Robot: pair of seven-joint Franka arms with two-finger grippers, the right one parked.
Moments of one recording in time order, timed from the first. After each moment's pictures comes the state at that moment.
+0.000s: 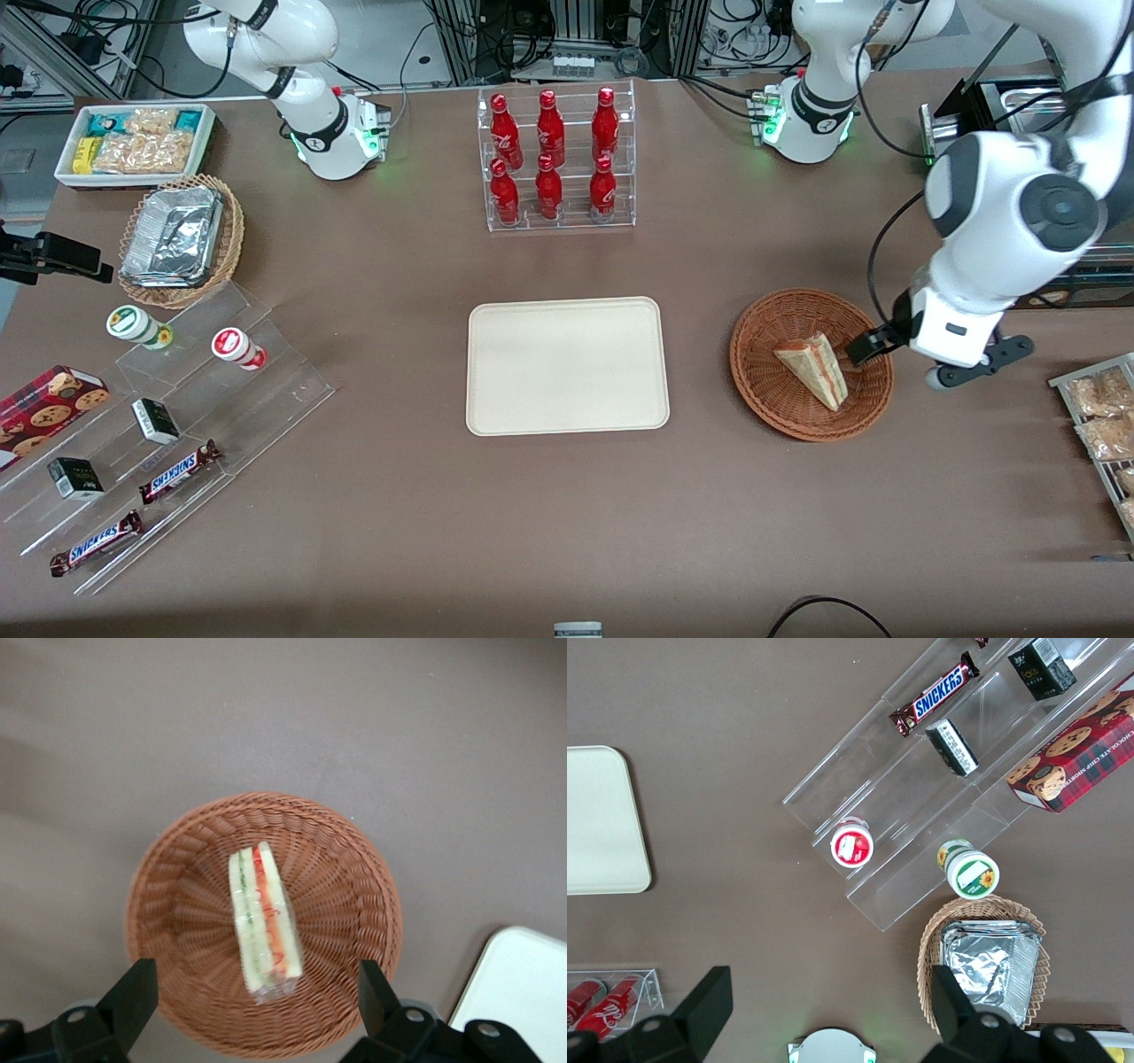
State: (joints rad) arm -0.10 0.12 -0.05 -1.97 0.03 2.14 -0.62
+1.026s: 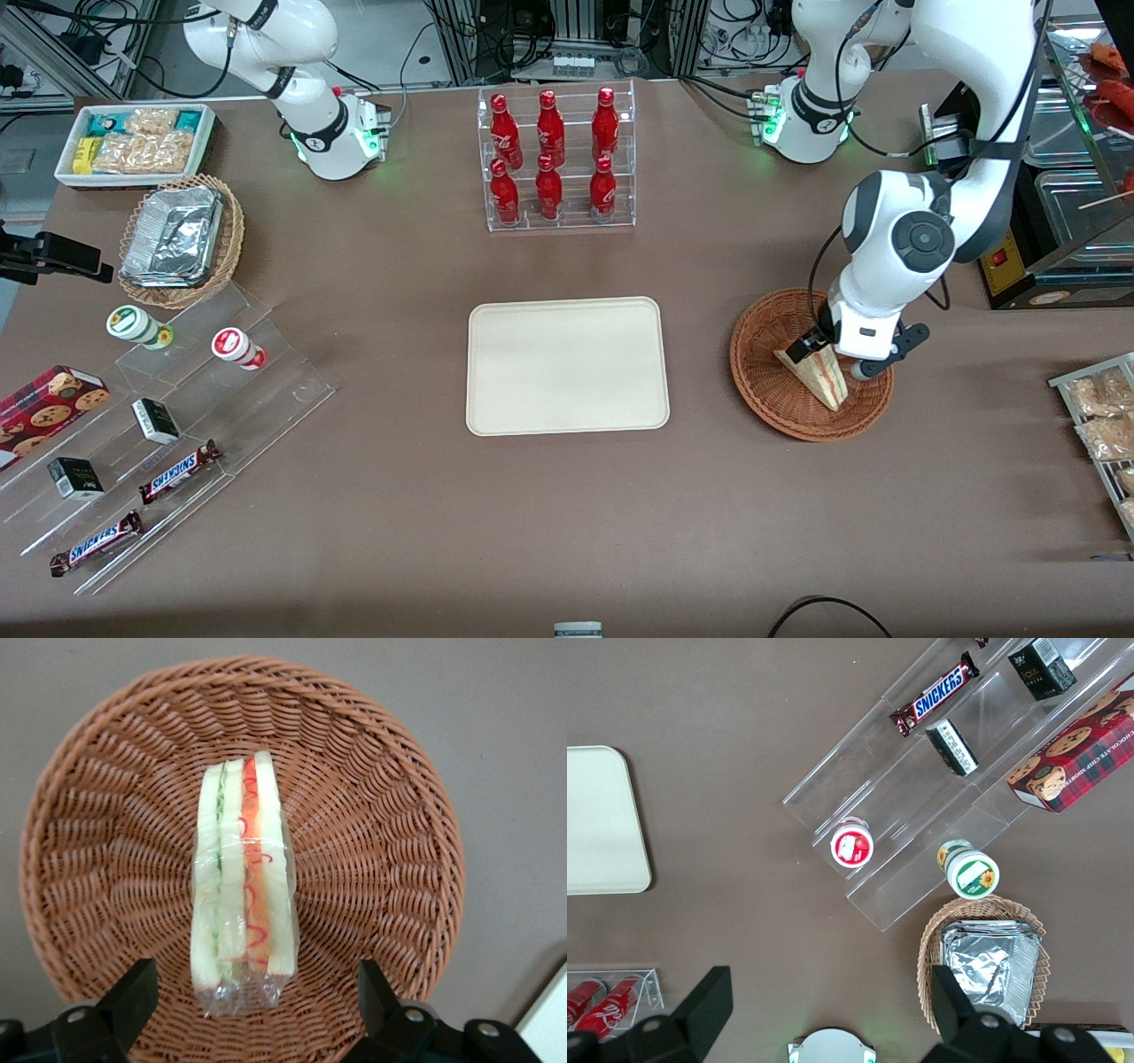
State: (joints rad) arm -0.16 0.18 -0.05 -2.23 0.03 2.42 -0.80
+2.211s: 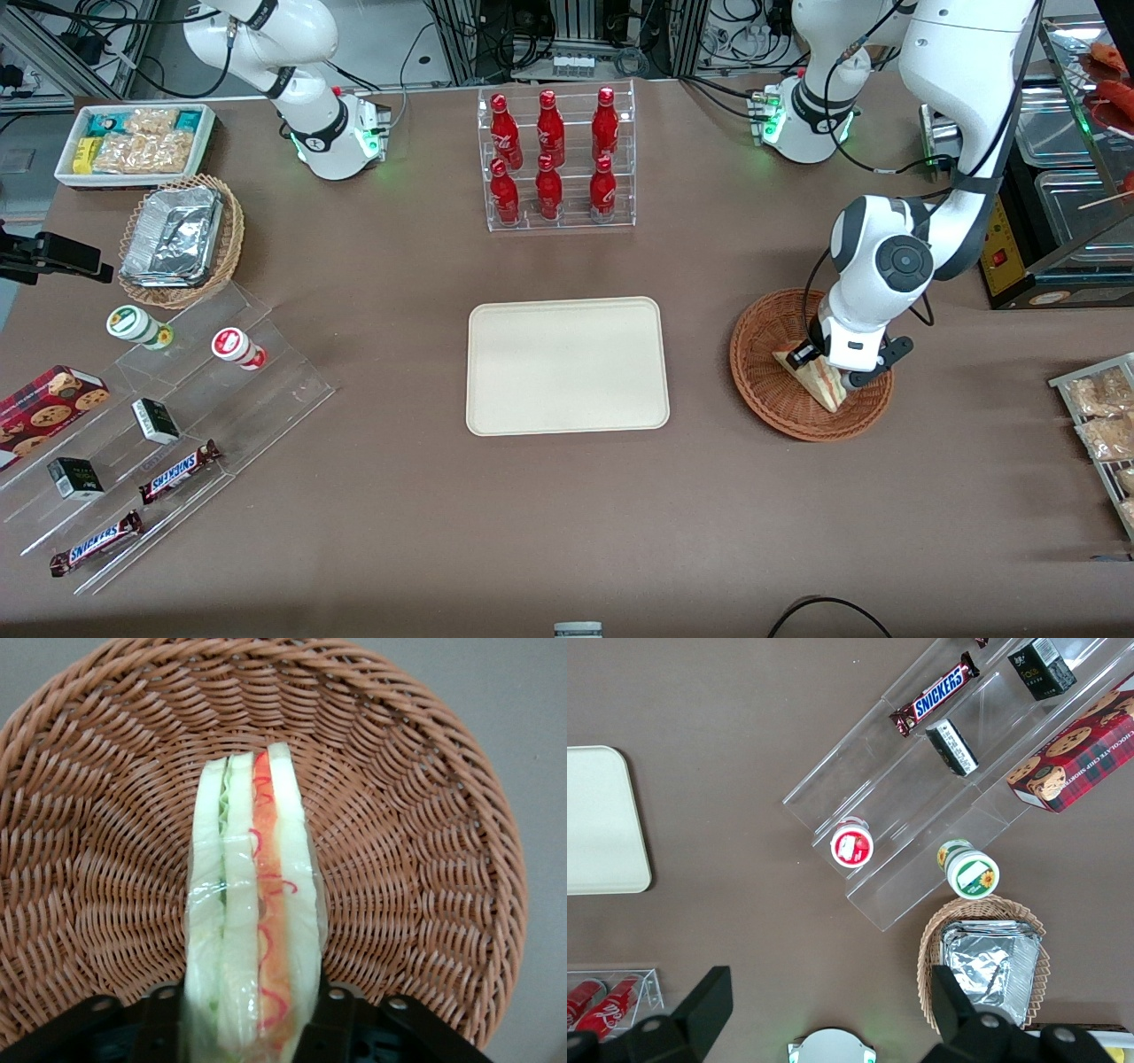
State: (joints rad) arm -0.15 0.27 -0.04 -2.25 0.03 2.54 -0.80
